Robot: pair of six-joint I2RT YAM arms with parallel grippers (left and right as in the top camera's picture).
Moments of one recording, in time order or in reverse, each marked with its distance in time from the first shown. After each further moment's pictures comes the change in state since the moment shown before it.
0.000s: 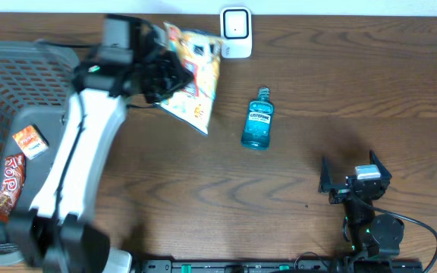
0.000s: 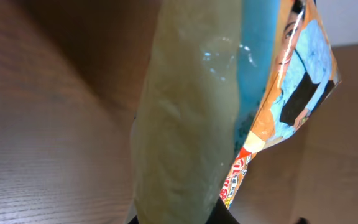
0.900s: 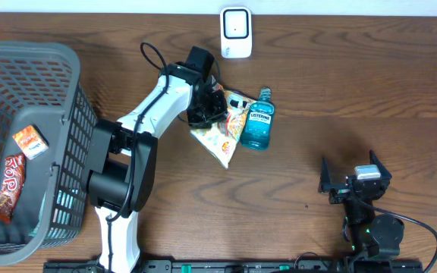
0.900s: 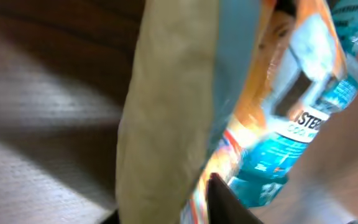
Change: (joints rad) left arm -0.193 0.440 0.000 0.029 -0.077 0.018; right arm 0.000 0.000 0.000 0.000 0.000 0.000
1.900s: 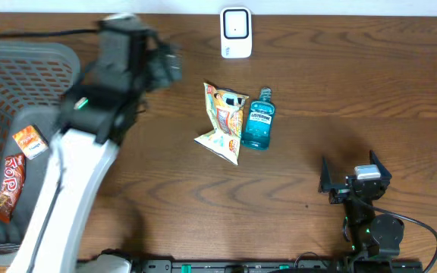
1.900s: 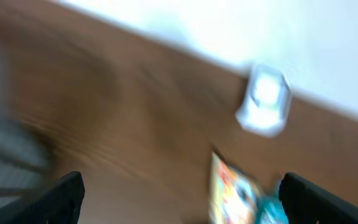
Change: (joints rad) left arm 0.109 -0.731 0.014 -0.025 -0.740 0.087; right arm 0.000 0.000 0.000 0.000 0.000 0.000
